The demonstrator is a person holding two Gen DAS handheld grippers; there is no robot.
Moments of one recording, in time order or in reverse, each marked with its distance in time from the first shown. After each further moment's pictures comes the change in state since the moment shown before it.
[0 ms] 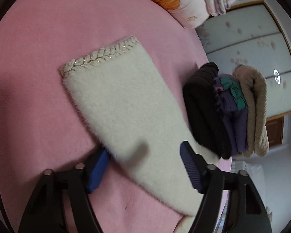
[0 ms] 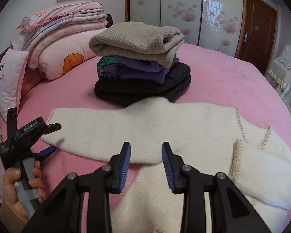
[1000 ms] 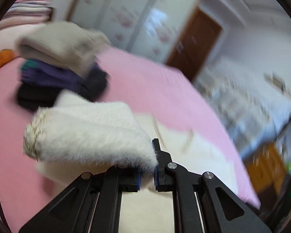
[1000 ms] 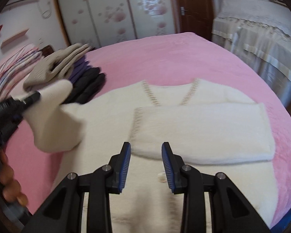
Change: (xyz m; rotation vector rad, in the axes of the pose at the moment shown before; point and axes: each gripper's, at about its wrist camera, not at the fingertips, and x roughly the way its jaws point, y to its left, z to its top) left arm 0.003 -0.291 -0.302 0.994 0.133 -0.224; right arm -0.088 -0.225 -0.100 0.438 -0.034 -0.208
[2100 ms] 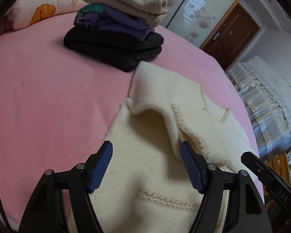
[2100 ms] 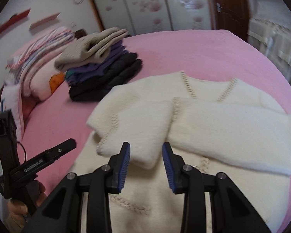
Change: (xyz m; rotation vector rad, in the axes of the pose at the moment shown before) left arm -0.056 0.114 -0.083 -0.245 0.122 0.171; right arm 0.010 0.066 -0.012 -0.239 0.085 0.260
